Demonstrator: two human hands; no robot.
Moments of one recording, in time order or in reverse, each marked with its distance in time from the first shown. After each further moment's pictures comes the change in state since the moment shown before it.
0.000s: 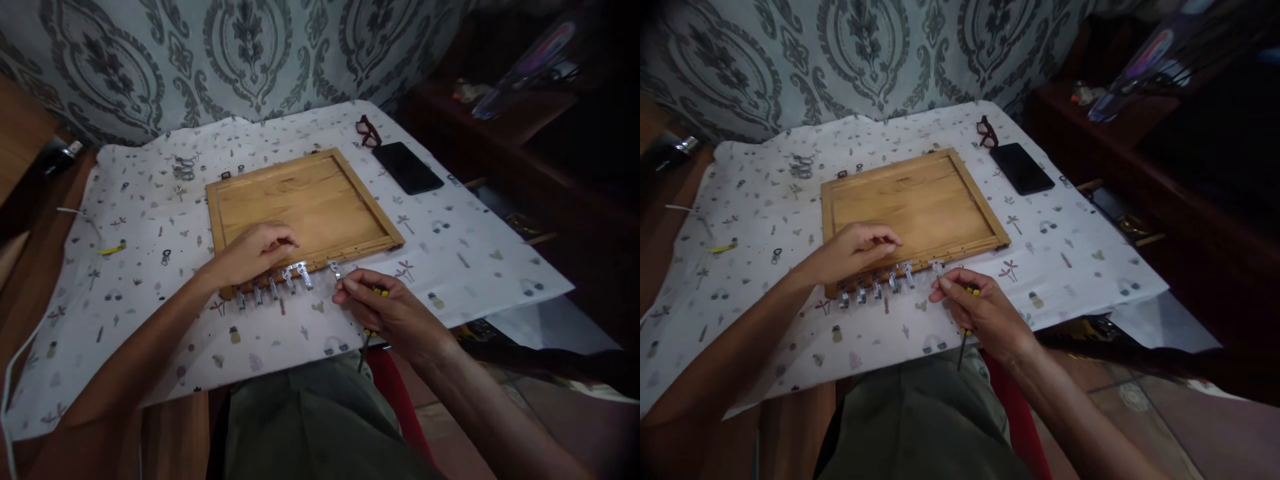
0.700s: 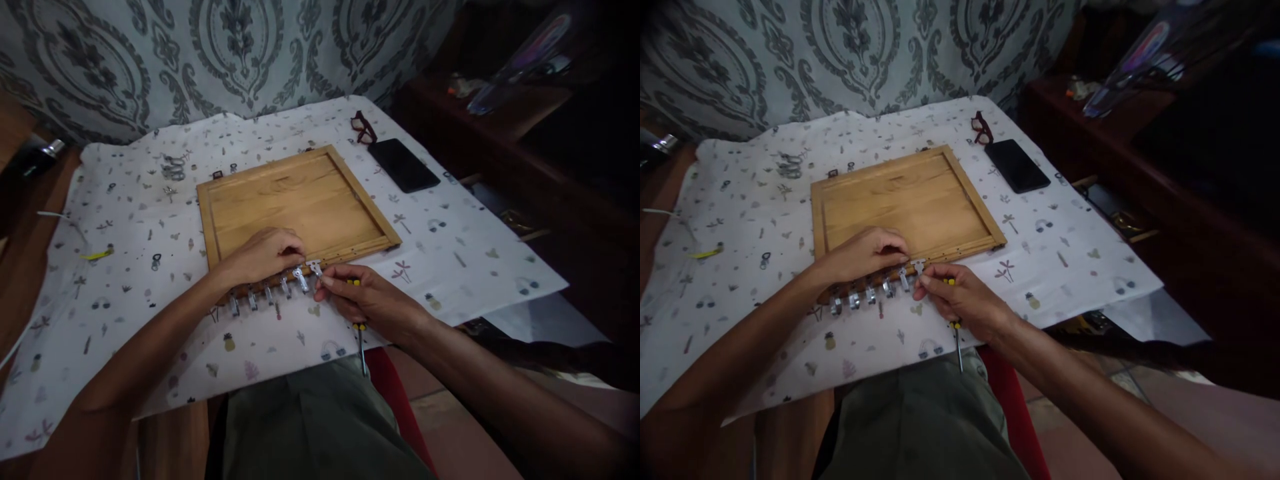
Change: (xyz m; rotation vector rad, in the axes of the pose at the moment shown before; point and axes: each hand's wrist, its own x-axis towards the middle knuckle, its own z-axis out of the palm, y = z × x) left_hand 0.031 -0.010 0.019 0.019 -0.201 0.028; right_hand 0.026 -0.004 0.000 -0.015 -0.193 0.102
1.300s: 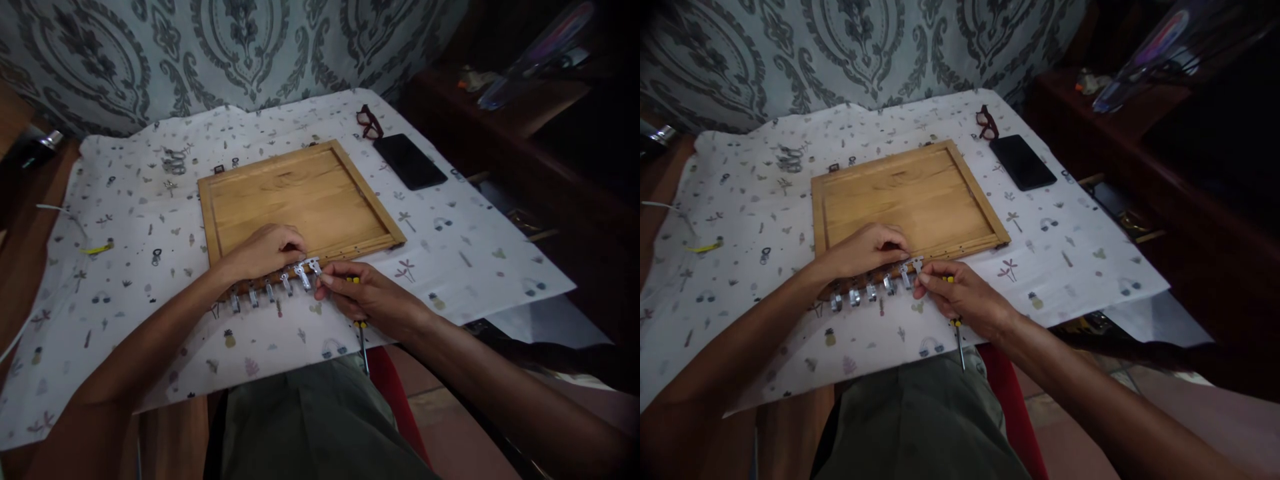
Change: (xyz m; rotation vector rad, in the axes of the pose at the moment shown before) left_hand 0.001 -0.008 0.005 -0.039 0.031 -0.027; right_hand 0.002 -0.001 -0.002 -0.044 -0.054 0.019
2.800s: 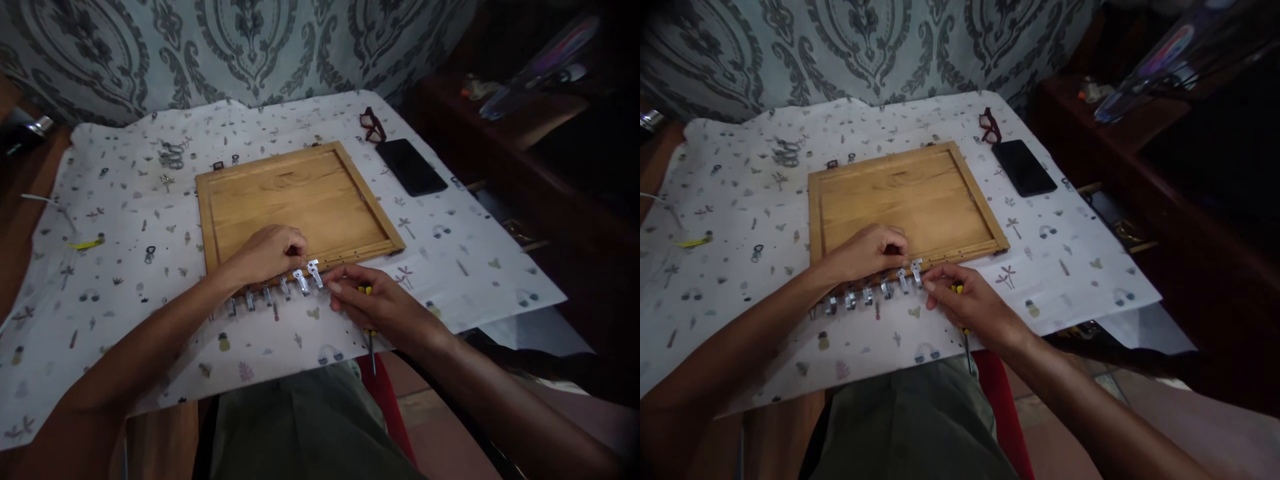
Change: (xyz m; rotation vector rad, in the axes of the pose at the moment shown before) left_hand 0.003 0.010 0.004 -0.035 0.029 -0.107; right_hand -0.012 -0.006 -0.001 -0.173 0.157 0.036
